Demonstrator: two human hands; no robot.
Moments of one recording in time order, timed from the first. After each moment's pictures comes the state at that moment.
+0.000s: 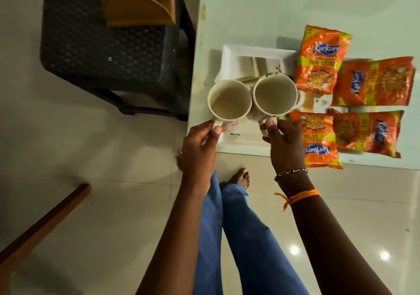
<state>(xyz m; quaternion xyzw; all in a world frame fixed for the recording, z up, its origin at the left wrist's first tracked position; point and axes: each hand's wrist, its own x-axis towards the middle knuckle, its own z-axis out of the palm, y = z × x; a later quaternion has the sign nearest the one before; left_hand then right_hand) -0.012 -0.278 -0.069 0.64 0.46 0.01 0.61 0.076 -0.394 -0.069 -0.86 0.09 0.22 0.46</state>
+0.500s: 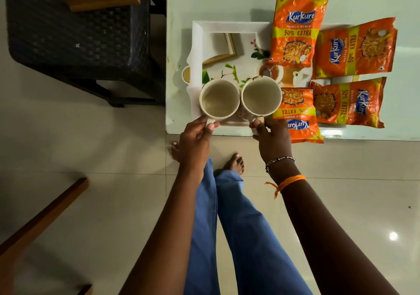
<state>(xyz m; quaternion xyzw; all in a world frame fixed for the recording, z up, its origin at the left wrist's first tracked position) -0.014 -0.333 -0.097 0.64 0.47 -0.03 0.61 0.067 -0.453 -0.098 -0.87 0.11 0.28 0.39</state>
